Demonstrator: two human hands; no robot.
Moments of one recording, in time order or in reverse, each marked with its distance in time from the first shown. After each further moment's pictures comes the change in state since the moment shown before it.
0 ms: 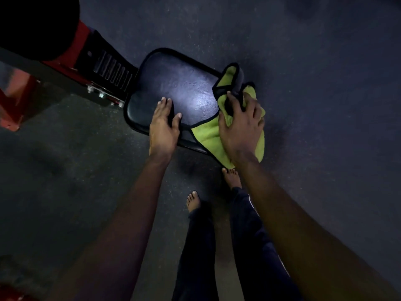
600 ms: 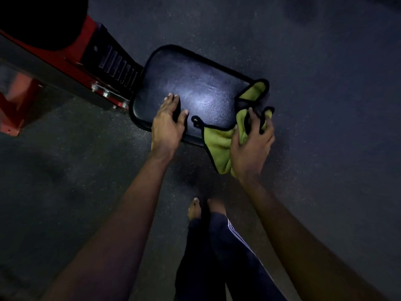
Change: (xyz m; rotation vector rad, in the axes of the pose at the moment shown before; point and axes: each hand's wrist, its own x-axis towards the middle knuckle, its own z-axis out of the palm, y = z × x) left_hand 0.000 -0.010 -0.010 0.021 -0.018 0.073; right_hand -0.066 0.006 0.018 0.253 0.149 0.197
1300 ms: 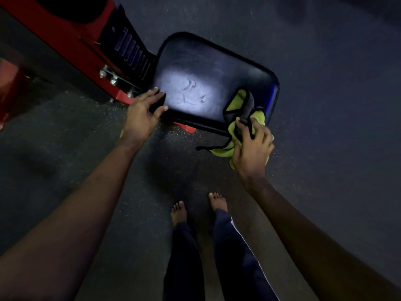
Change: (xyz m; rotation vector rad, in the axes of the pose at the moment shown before) left_hand 0.010 -0.092 -0.081 0.023 -0.121 0.139; right_hand -0.062 0.004 0.015 -0.322 -0.086 -0.269
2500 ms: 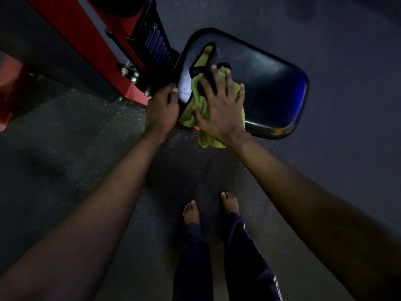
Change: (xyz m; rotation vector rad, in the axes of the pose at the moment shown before) left_hand 0.012 -0.004 -0.022 -0.294 -0.029 -0.222; right_hand 0.082 -0.150 0.039 -0.187 -0.180 -0.318
